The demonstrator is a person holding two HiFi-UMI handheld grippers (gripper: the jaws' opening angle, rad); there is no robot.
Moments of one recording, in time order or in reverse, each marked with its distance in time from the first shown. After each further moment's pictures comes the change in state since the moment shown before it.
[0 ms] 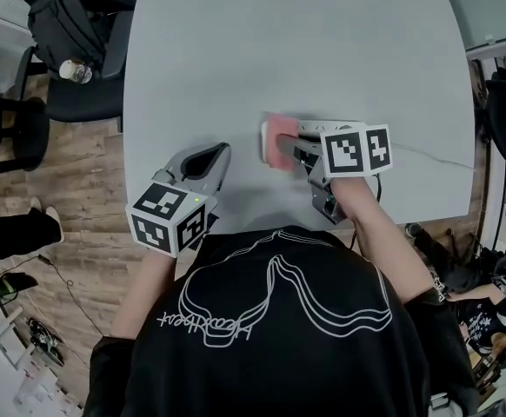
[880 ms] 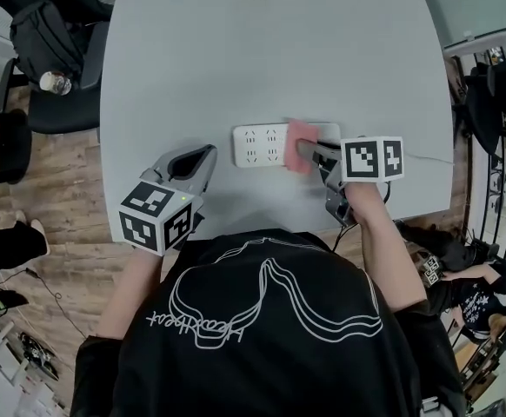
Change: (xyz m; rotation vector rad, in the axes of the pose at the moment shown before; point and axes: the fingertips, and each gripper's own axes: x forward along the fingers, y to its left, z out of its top) left arm 0.019 -0.014 0.004 0.025 0.019 -0.042; right arm -0.068 -0.062 -0.006 0.063 -0.057 -0.134
